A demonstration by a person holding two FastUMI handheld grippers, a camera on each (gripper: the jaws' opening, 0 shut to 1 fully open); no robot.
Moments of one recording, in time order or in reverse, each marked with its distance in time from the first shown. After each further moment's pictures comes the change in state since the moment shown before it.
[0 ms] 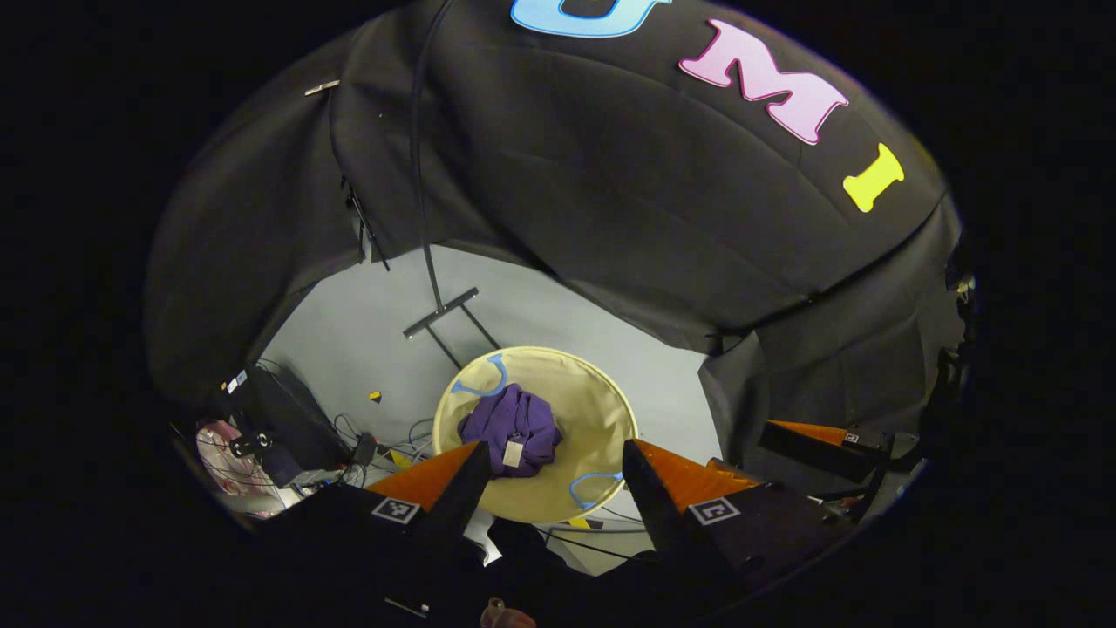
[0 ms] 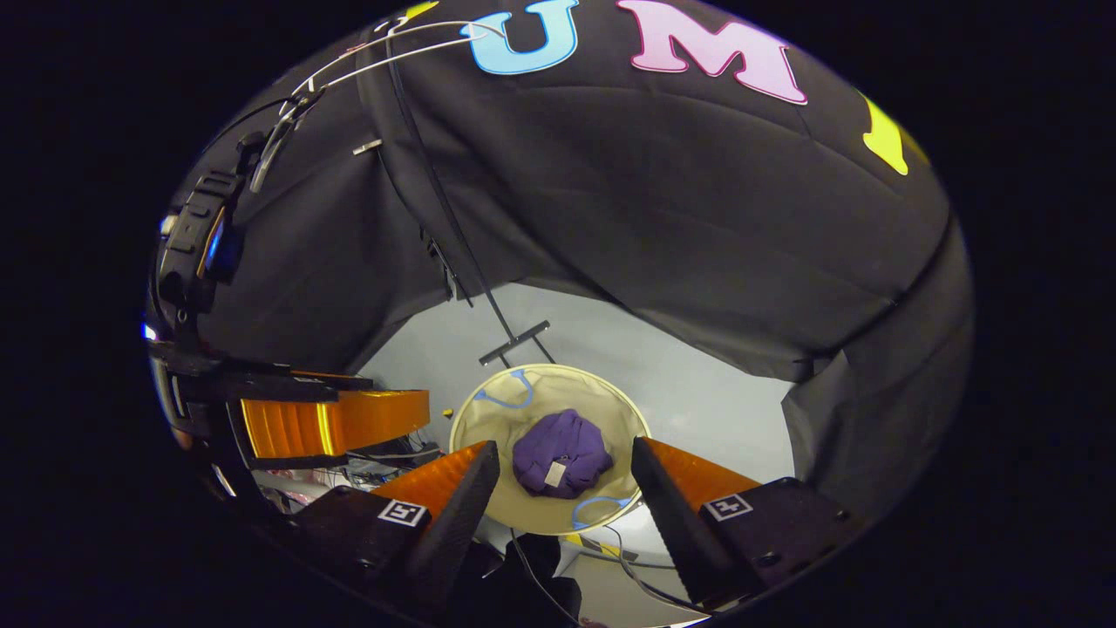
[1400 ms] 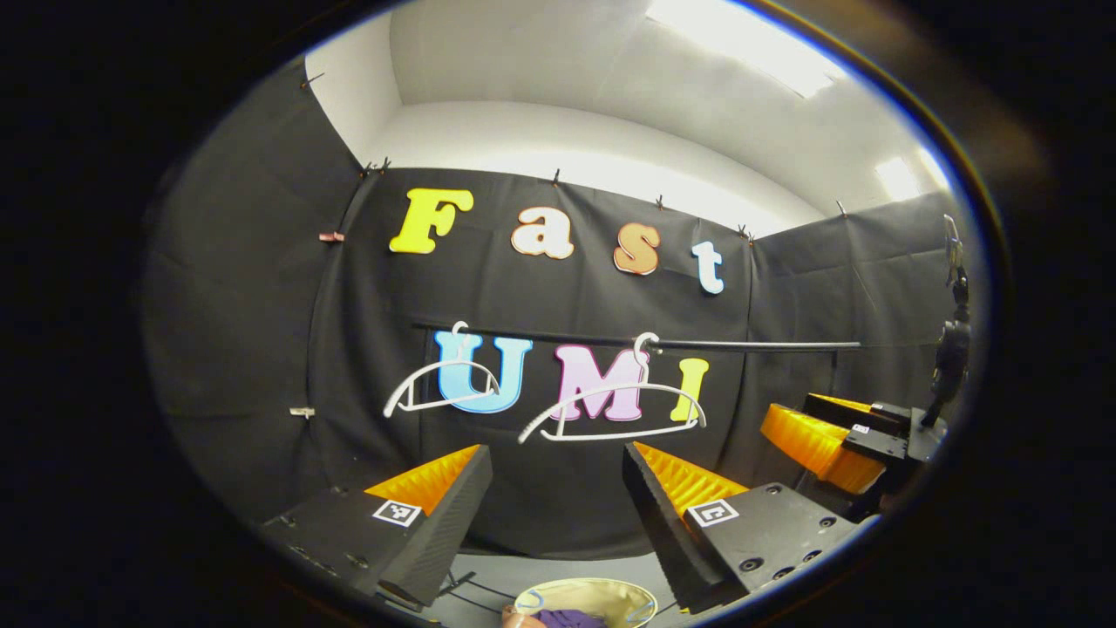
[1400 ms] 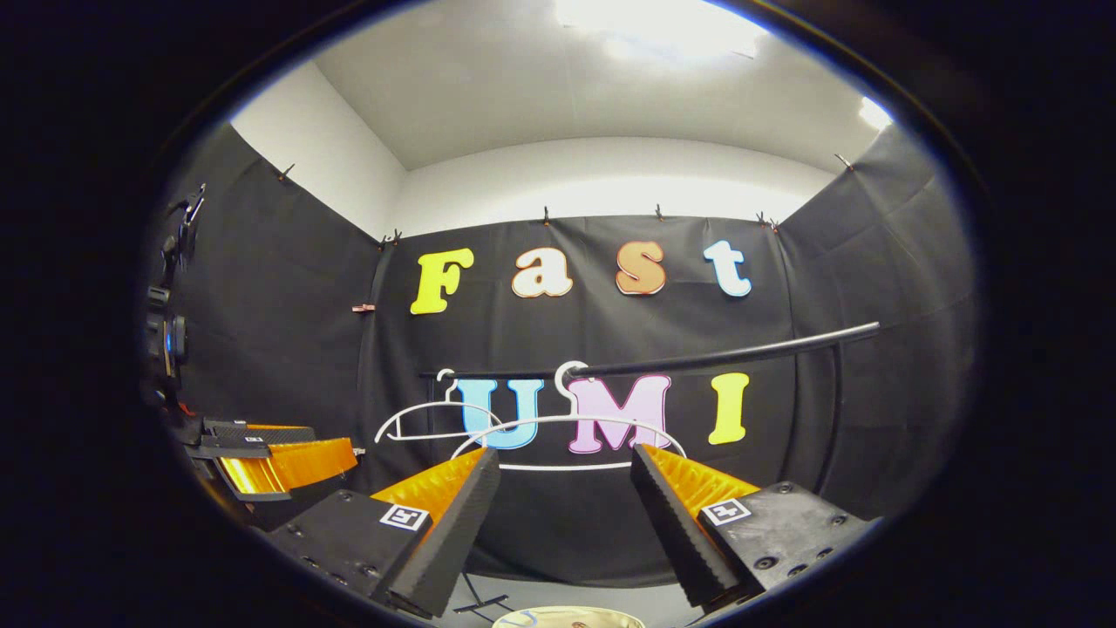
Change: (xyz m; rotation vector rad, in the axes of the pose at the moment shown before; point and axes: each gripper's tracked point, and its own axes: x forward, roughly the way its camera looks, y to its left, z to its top) left arm -0.462 0.055 0.095 0.402 -1.117 -0.335; right arm -0.424 0.179 0.135 0.018 -1.248 -0.363
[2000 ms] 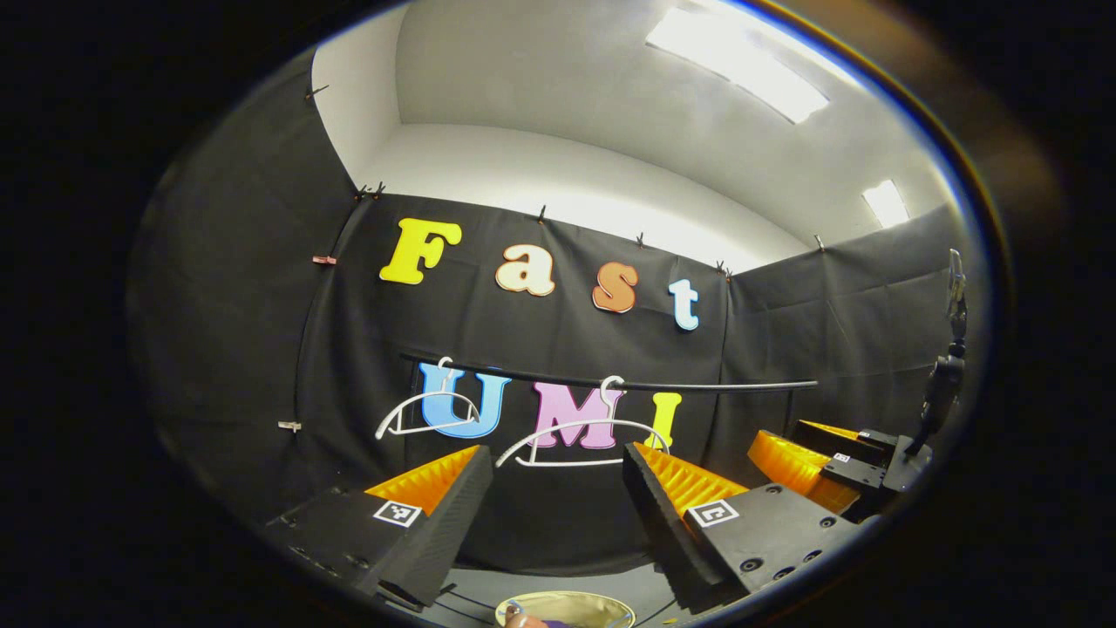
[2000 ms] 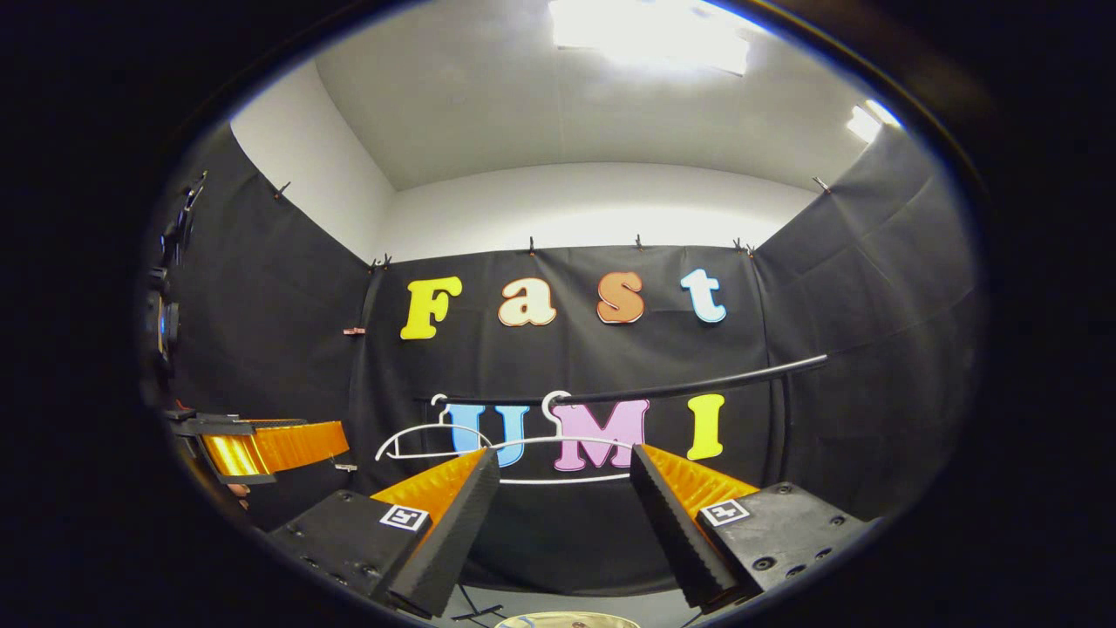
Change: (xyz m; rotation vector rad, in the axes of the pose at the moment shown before) left arm -0.039 -0.036 0.040 -0.034 -0.076 -0.069; right arm -0.049 -0.012 0.038 0.006 -0.076 -0.058
